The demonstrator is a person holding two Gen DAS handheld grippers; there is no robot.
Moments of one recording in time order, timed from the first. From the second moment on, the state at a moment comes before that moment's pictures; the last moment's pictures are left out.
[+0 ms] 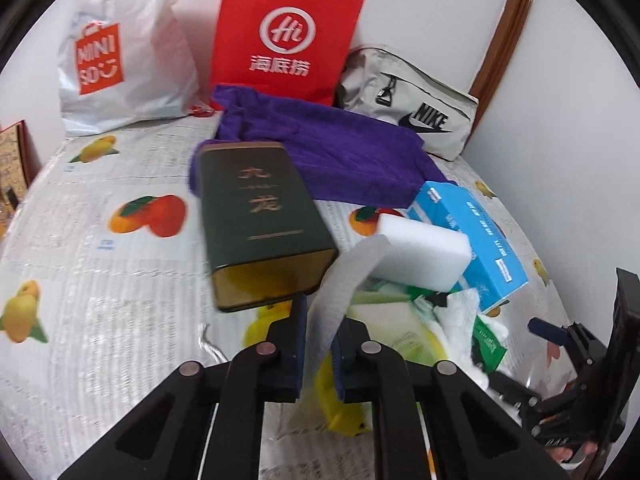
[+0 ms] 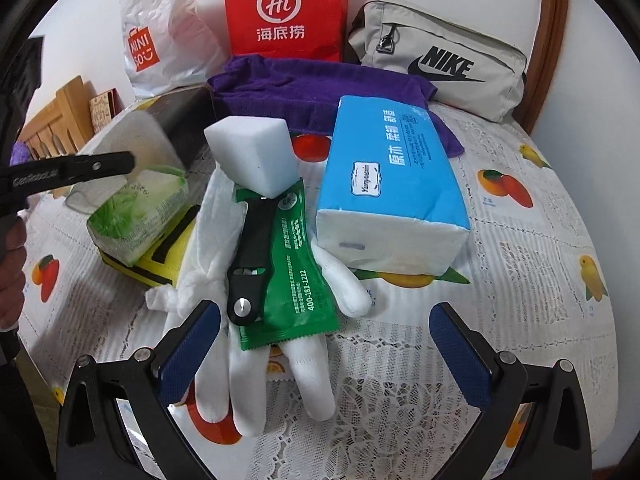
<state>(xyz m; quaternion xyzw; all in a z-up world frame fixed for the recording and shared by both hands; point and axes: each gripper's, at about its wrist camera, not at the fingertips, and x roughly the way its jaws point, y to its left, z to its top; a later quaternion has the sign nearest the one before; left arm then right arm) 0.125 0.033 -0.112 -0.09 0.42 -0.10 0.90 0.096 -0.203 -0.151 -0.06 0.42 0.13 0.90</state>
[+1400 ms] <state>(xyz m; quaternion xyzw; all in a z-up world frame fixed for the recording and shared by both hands) 0.117 0.057 -0.149 -0.11 0.46 -0.10 0.88 0.096 -0.157 -0.152 -0.15 0.39 0.17 0.89</state>
